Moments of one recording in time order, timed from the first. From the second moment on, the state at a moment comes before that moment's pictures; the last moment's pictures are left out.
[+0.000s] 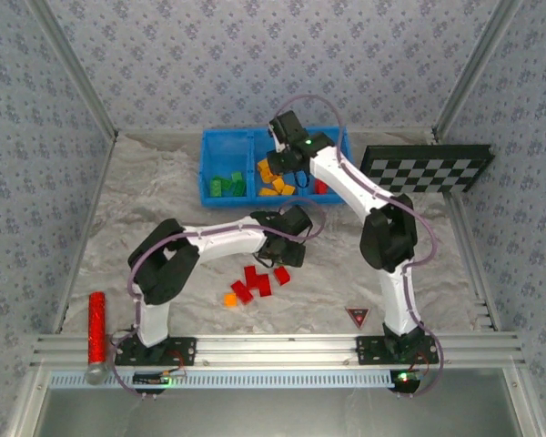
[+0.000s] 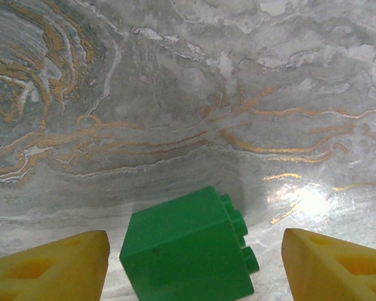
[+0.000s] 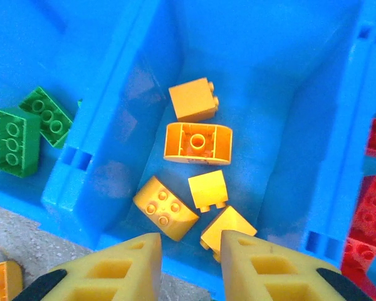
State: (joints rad) left arm -0.98 1.92 1.33 -0.67 -0.08 -0.67; right arm 0.57 2.09 2.02 -0.81 0.09 0.19
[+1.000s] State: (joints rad) left arm -0.71 1.68 1.45 -0.78 -0.20 -0.55; right arm 0.50 1.60 1.21 -0.64 -0.03 0.19
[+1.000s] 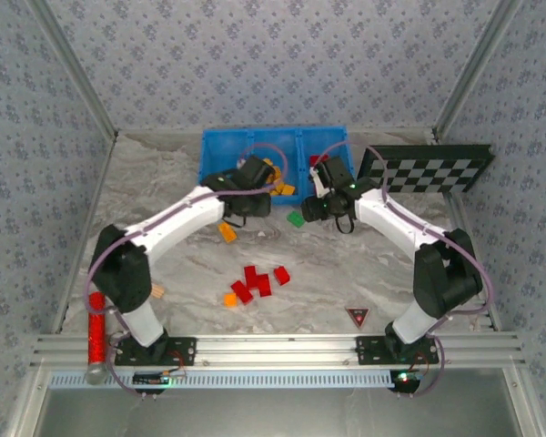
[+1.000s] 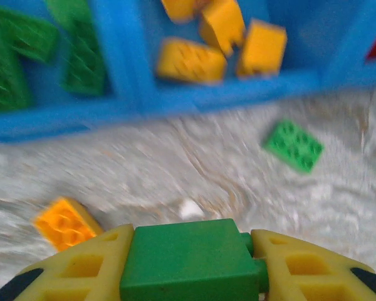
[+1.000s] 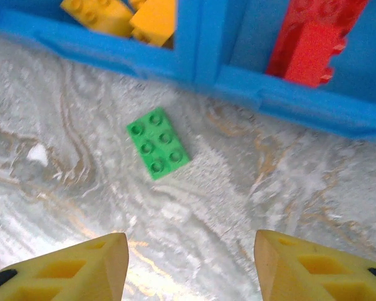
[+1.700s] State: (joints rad) left arm -0.38 1.99 1.73 -0.75 -0.22 -0.38; right arm 0.82 1.54 1.01 -0.58 -0.13 0.43
